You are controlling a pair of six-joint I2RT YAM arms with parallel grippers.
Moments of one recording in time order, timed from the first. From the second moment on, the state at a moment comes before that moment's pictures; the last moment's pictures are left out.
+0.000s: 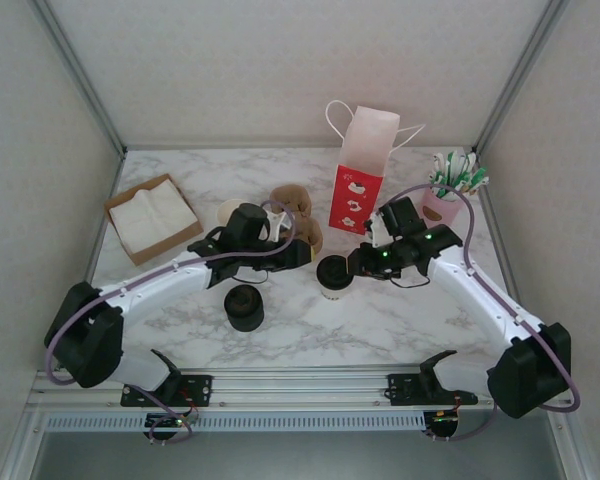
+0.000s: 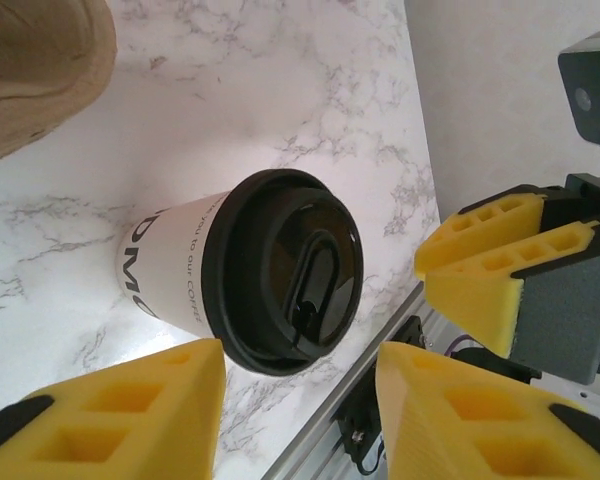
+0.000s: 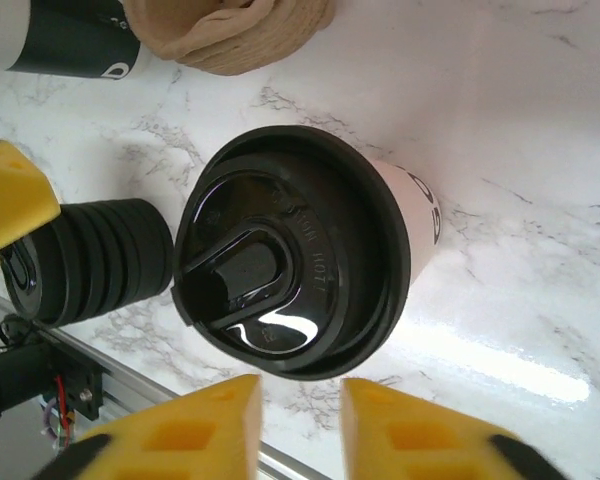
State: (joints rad) left arm -0.64 1.41 0.92 -0.14 0.51 -0.80; right arm 0.47 1.23 1.04 -0.91 -0.41 0.45
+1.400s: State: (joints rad) left arm -0.64 1.11 1.11 -0.43 0.11 -0.74; right arm 0.47 1.11 1.49 -1.28 -0.14 0.49
